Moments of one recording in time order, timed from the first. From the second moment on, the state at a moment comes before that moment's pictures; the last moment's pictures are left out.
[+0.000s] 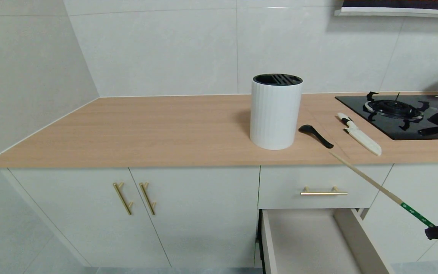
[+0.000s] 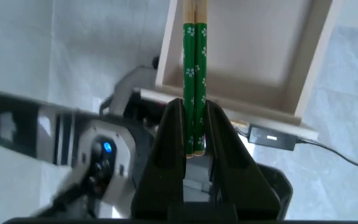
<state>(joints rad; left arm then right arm) 0.00 0.00 0.00 0.00 0.04 -0.01 0.50 1.20 -1.19 0.91 0.02 0.36</state>
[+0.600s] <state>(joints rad) 0.00 0.00 0.00 0.00 0.04 -0.01 0.57 1.33 -1.01 0.76 0.01 0.37</state>
